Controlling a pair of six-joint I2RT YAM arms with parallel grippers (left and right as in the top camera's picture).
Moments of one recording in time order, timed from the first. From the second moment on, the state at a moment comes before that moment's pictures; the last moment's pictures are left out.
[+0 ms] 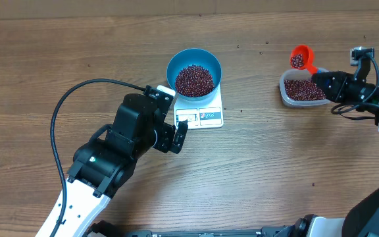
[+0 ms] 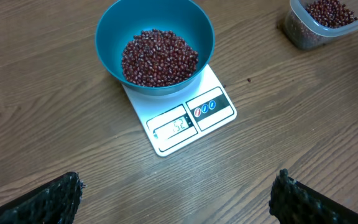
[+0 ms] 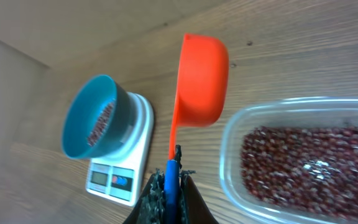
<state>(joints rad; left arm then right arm) -0.51 1.09 1.07 -0.73 0.00 -0.10 -0.44 1.54 1.19 -0.62 -0.87 -0.16</state>
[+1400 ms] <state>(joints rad) -0.51 1.09 1.07 -0.73 0.00 -0.10 -0.12 1.48 1.19 -0.73 0.08 -0.32</state>
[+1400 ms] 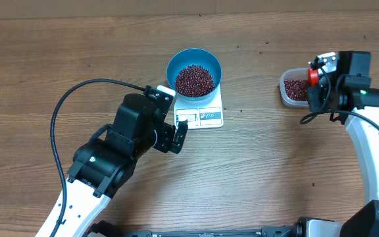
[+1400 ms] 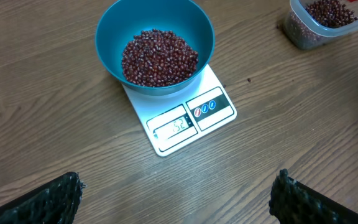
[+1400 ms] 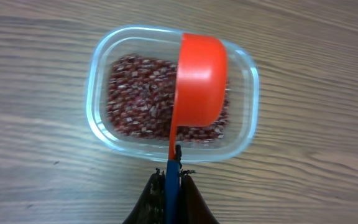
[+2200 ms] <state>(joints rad) -0.51 1.09 1.07 -0.73 0.00 -0.10 -0.11 1.41 1.19 -0.51 -0.29 -0.17</state>
